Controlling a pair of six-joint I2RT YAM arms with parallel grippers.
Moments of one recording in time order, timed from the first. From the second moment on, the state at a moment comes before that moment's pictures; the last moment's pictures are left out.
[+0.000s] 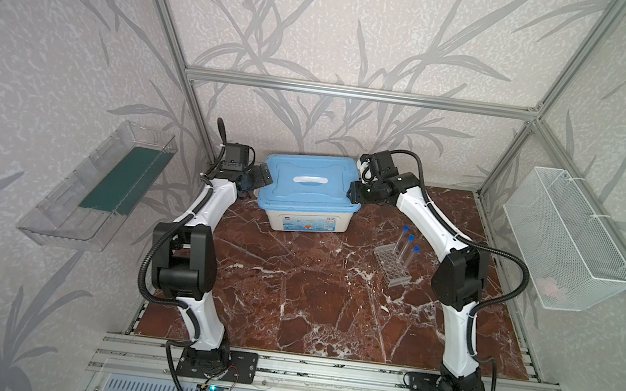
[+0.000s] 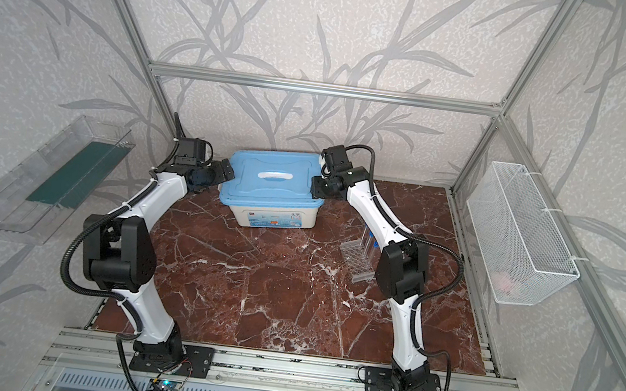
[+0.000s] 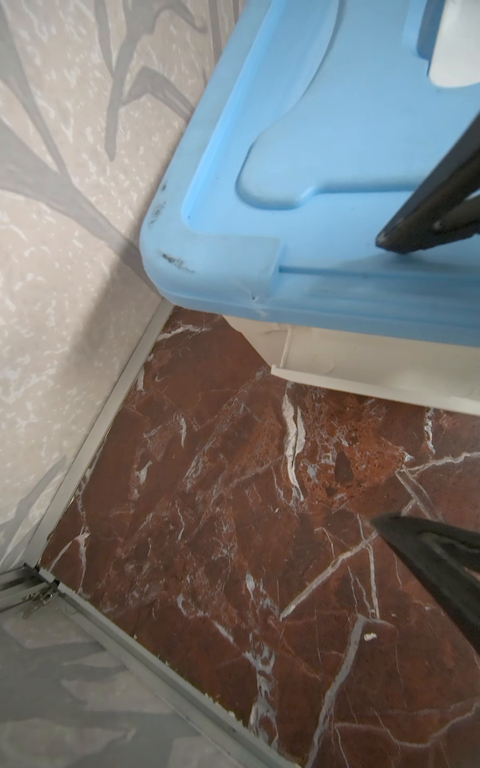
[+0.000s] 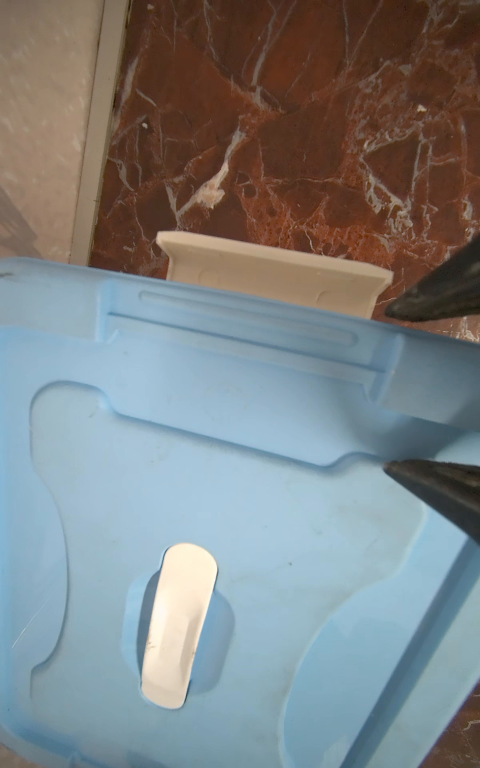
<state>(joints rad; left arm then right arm) 0.06 1.81 1.49 -0.42 0.07 -0.42 0.50 2.17 2.11 -0.82 -0.11 0.25</state>
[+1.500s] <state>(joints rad) -0.13 1.91 1.70 -0.59 -0.25 -0.30 0.44 2.16 2.12 -0.76 -0.29 0.27</state>
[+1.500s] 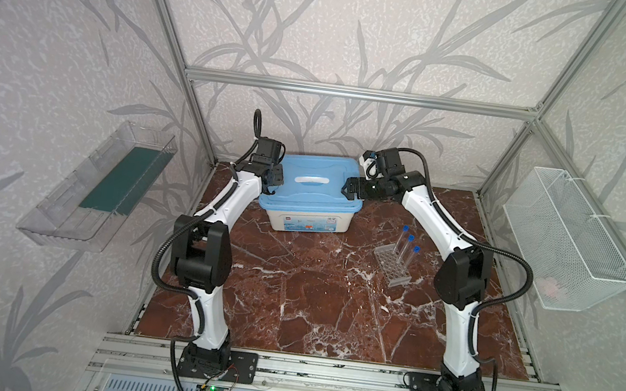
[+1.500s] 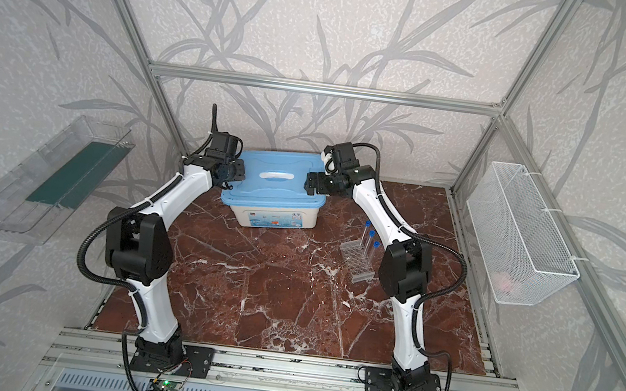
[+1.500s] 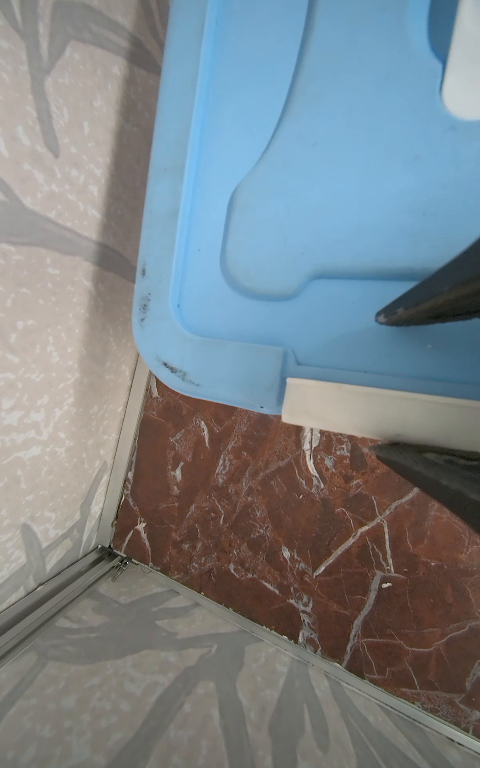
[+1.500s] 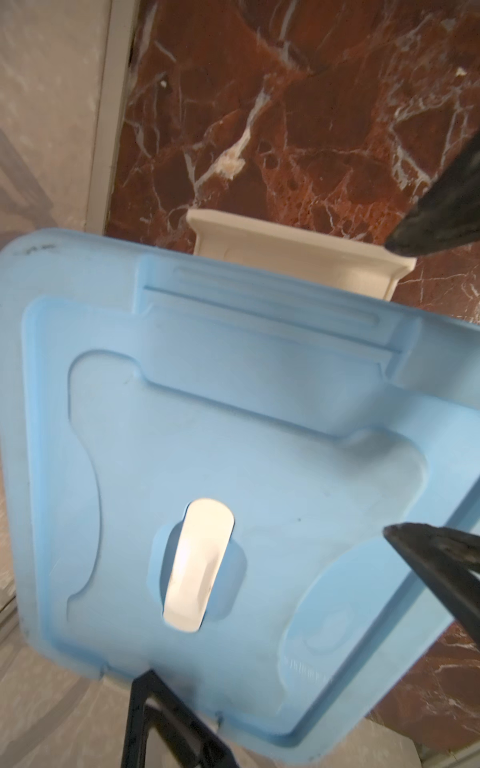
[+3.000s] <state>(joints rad) -0.13 1.91 1.70 -0.59 -0.22 -0.32 0.32 2.22 2.02 -0.60 -0.60 0.35</state>
